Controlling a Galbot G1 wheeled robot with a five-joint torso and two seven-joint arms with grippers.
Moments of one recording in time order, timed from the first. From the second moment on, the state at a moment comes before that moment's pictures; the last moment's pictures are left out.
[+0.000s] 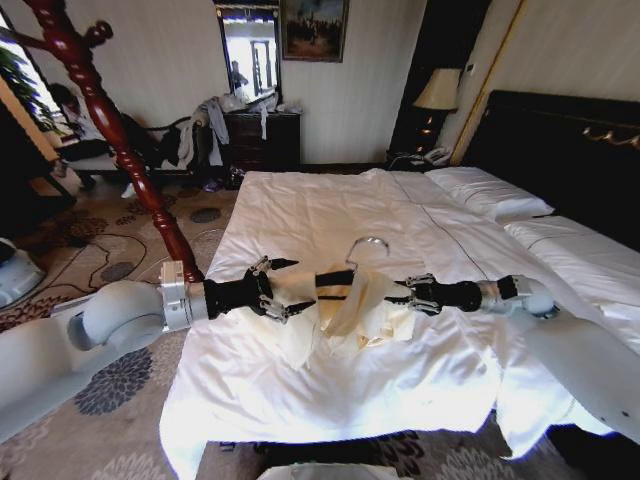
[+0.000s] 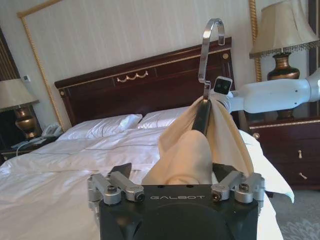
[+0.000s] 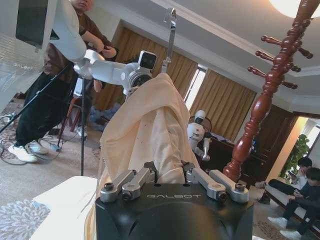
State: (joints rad) left arm 0.58 -0.25 0.06 -2.28 -1.05 0.16 0.41; right arm -0.88 0.51 0.32 1.70 0.95 0.38 -1.30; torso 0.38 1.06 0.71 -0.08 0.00
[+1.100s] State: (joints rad) left arm 0.58 -0.25 0.07 -2.22 -0.97 0.15 0.60; right arm -0.88 0.48 0.32 1.73 0.96 0.39 -1.31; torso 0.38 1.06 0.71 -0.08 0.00
